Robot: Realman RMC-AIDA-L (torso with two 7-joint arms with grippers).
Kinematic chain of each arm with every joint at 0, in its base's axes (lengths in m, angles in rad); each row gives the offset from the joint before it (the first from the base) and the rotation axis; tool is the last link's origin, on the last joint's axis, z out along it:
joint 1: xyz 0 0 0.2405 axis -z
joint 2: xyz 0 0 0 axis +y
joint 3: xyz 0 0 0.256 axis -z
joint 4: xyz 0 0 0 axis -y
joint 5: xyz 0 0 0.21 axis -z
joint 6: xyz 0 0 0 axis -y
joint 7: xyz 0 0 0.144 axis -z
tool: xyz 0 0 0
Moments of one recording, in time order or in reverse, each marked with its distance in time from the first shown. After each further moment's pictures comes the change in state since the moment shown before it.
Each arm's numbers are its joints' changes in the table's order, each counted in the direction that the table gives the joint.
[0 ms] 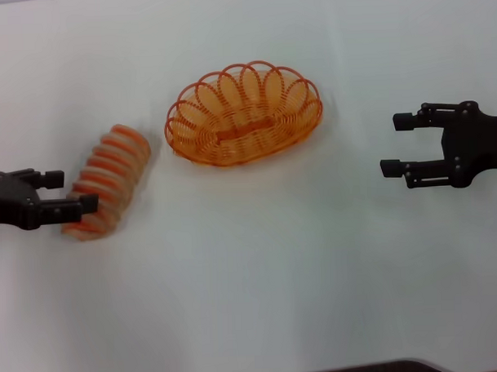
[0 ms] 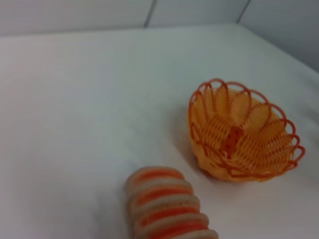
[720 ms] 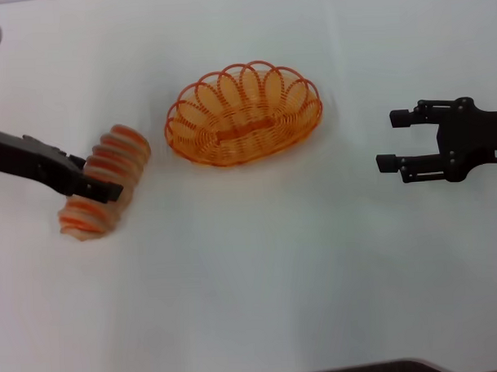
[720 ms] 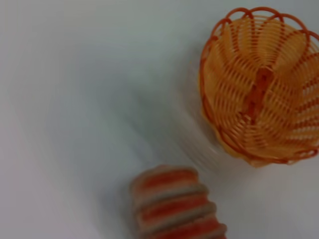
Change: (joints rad) left arm 0.258 -0.082 -0.103 -0.209 -0.464 -0.069 0.376; right arm -0.014 0.001 0.013 0.000 0.002 -0.019 -0.035
